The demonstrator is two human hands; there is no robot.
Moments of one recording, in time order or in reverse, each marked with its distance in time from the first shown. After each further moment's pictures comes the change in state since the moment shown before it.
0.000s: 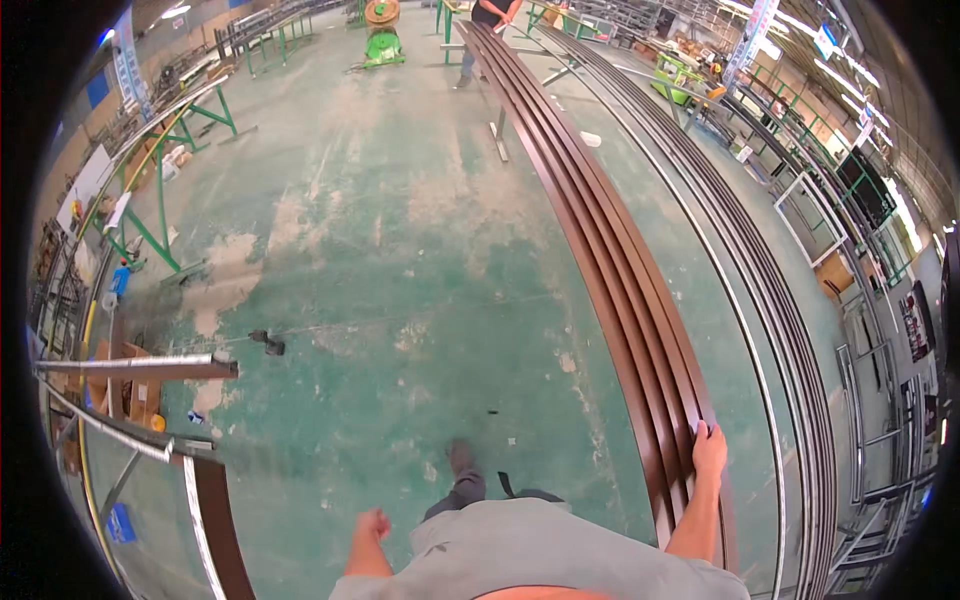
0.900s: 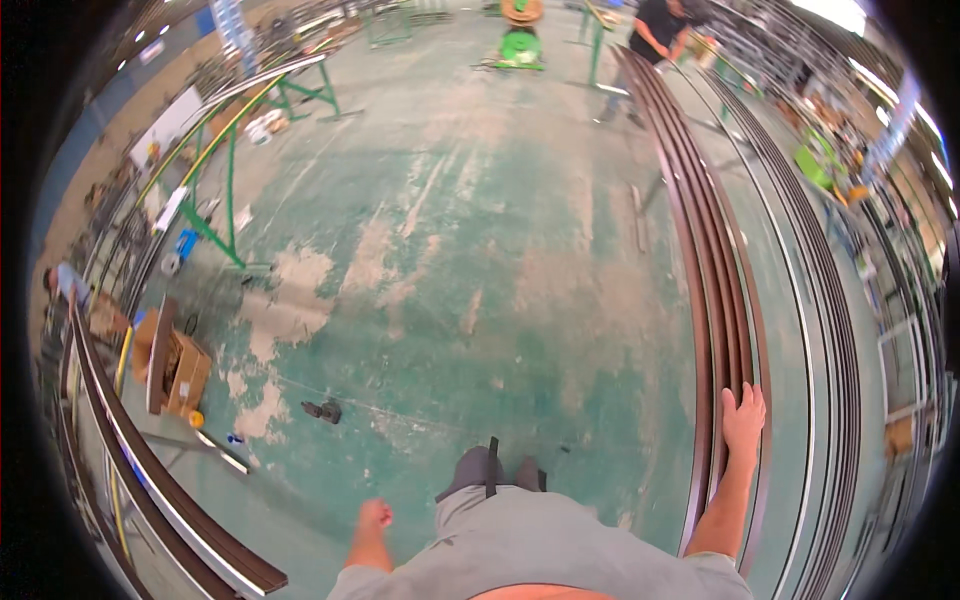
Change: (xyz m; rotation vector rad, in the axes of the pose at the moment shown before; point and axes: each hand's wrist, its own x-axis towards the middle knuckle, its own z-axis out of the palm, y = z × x) left_hand 0.127 0.572 0.119 -0.251 0.265 0.077; right_hand 0.396 -0.804 0.076 0.082 0.009 -0.518
